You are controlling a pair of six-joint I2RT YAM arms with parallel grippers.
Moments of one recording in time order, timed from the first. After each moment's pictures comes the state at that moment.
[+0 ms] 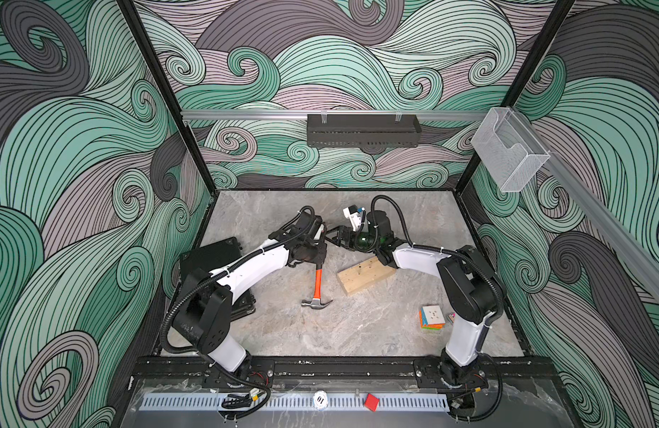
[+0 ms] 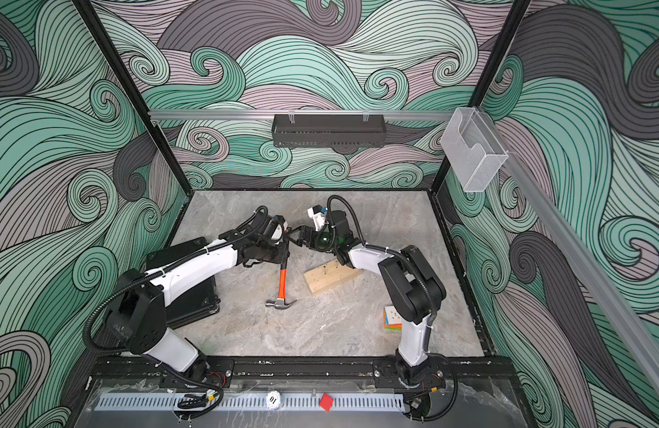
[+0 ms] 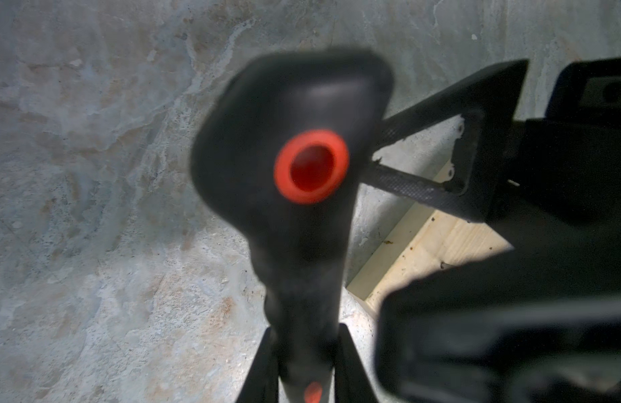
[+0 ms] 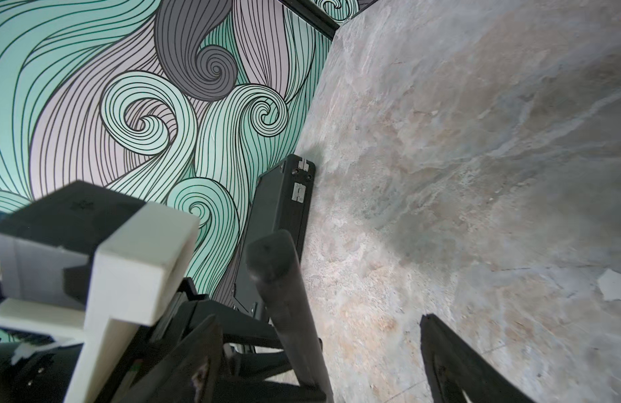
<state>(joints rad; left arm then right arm) -0.57 1.59 1.17 -0.57 0.07 -0.33 0.55 1.87 1.08 0.41 -0.68 0.78</state>
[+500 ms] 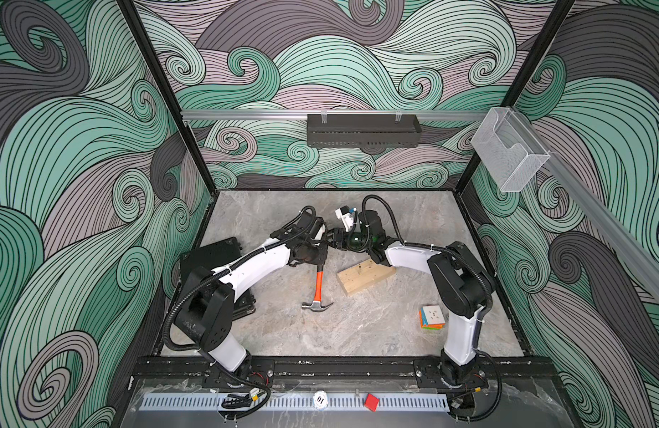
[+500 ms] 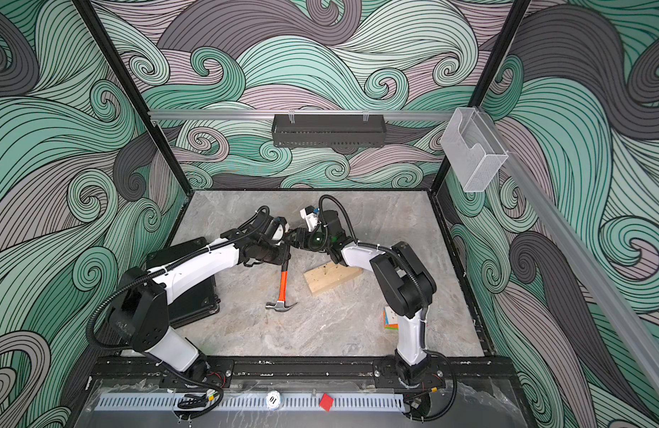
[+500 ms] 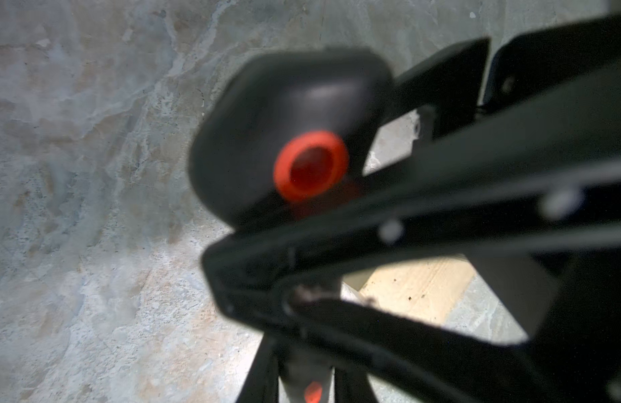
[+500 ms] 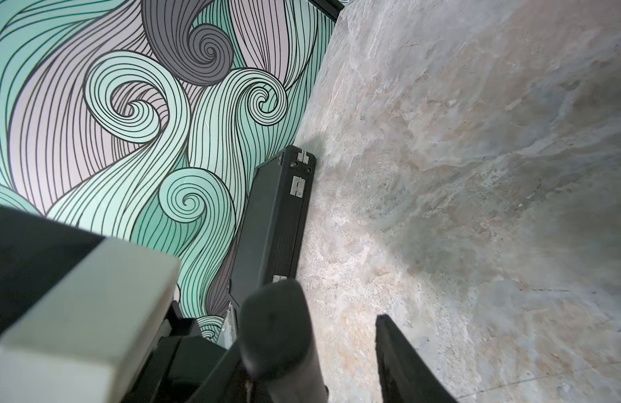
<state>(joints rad) -0.58 1.60 1.19 -0.60 0.10 -0.32 0.59 1.94 1.15 0.39 -0.67 0.76</state>
